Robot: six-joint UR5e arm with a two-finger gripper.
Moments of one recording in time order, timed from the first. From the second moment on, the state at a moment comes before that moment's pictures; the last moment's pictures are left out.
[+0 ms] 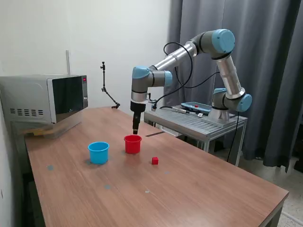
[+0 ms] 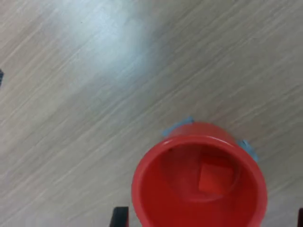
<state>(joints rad) -0.24 -0.94 1.45 -2.07 -1.76 -2.66</state>
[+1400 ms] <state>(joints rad) -0.01 -1.04 1.59 -2.06 -1.69 -2.67</state>
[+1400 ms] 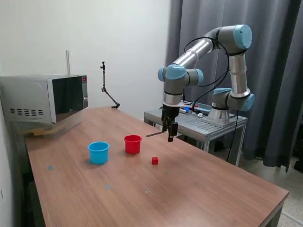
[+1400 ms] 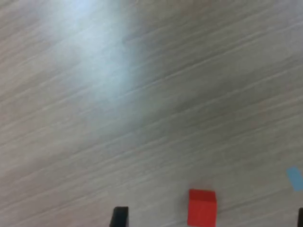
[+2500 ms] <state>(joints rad) 0.00 -0.90 1.60 -2.19 -1.65 -2.79</state>
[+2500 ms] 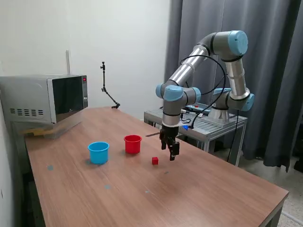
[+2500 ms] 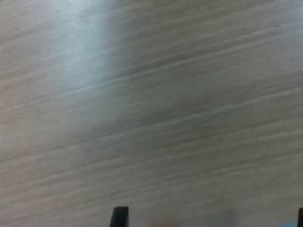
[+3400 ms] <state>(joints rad) -0.04 -0.84 1.54 -2.20 -1.67 -2.74</state>
